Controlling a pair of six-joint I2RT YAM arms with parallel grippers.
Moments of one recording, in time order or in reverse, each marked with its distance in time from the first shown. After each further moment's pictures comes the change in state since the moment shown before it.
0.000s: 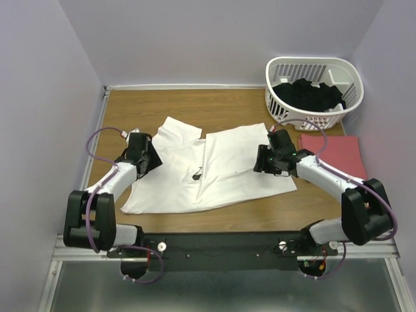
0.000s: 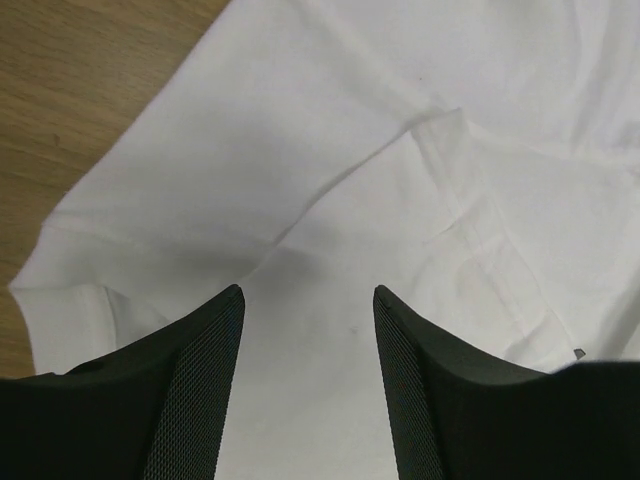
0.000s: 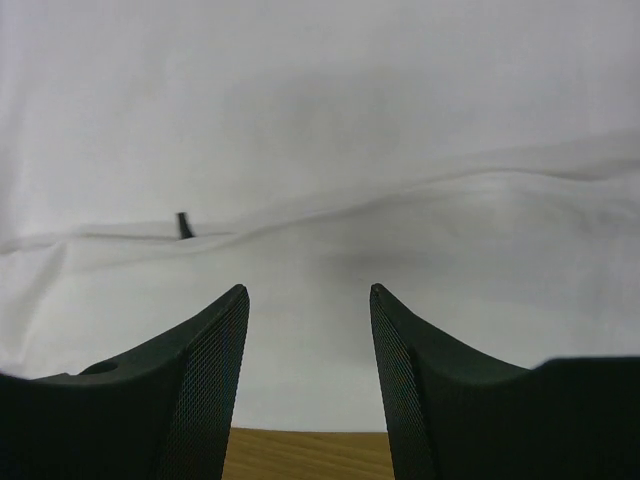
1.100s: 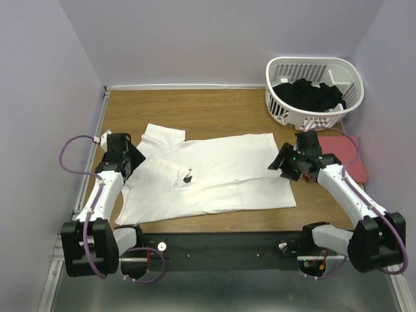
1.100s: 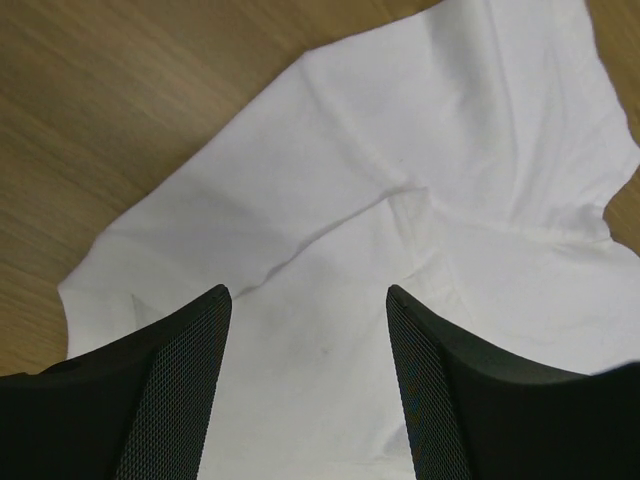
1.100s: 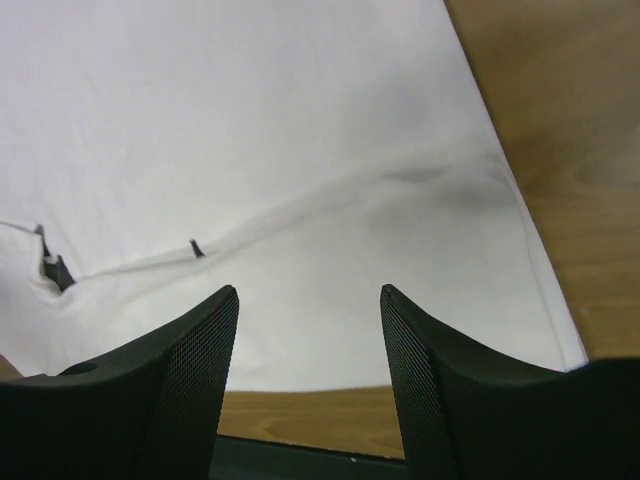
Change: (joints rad) left arm 0.183 -0.171 0.010 -0.175 -0.036 -0.116; right arm -0.268 -0.287 -0.105 -0.261 -0.105 0.246
